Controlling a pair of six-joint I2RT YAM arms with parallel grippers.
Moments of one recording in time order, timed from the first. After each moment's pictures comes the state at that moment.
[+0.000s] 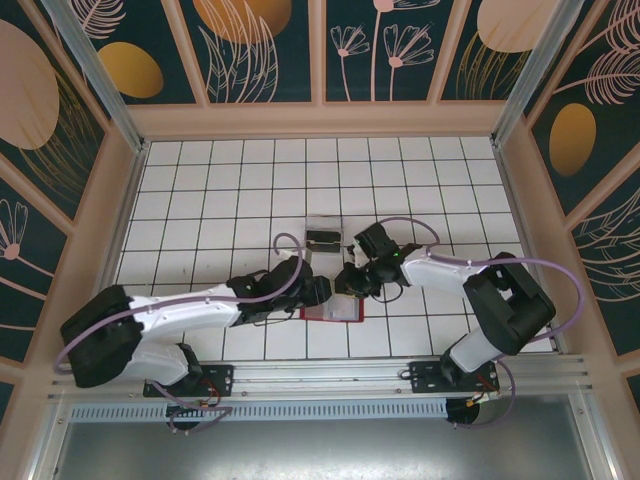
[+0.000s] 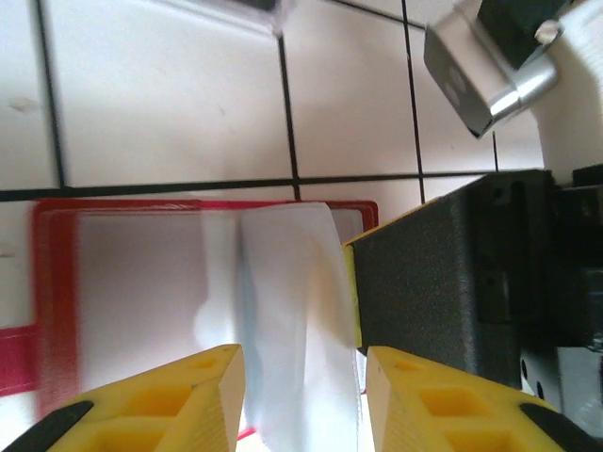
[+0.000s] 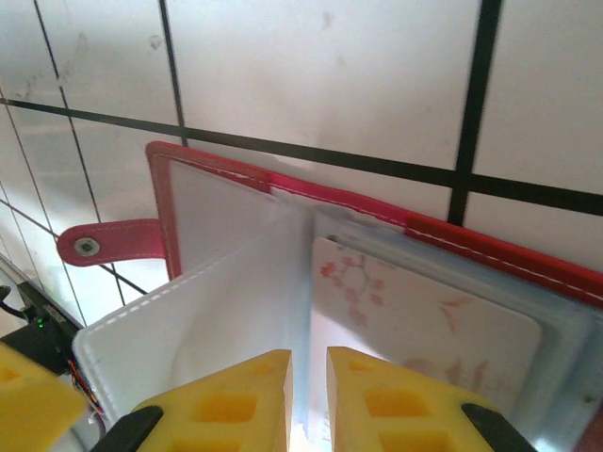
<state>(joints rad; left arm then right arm) -1.04 1.34 0.67 -0.11 -0.07 -1.08 0.69 1.54 0.73 -0.29 -0.52 0.76</state>
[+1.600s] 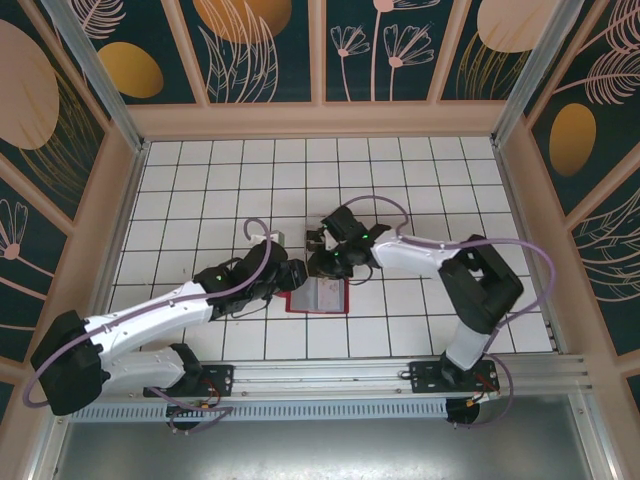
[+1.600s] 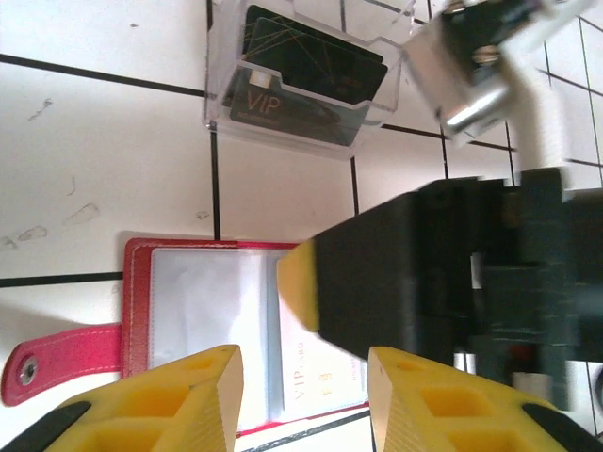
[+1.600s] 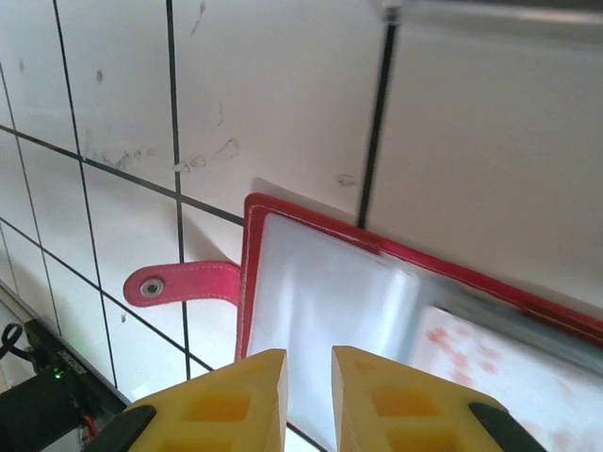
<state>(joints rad) -0.91 1.17 0.71 -0.32 -0.11 -0.98 0.78 1.70 1.02 -0.35 -0.40 0.76</state>
